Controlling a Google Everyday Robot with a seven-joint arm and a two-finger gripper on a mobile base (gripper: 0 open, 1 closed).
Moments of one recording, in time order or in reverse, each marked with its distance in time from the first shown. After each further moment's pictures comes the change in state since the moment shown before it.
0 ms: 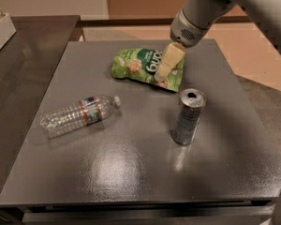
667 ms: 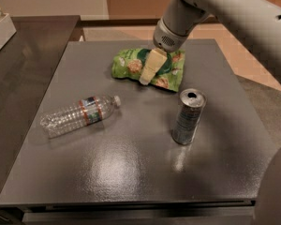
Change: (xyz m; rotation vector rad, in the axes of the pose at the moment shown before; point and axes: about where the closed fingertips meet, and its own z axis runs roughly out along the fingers) arm -0.025 0.001 0.040 0.007 0.010 -0.002
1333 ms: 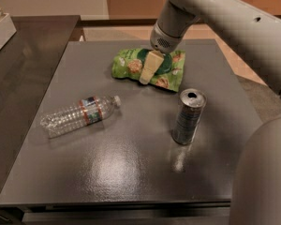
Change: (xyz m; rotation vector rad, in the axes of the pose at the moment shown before) arm 0.001 -0.019 0.025 0.019 0.060 -0.001
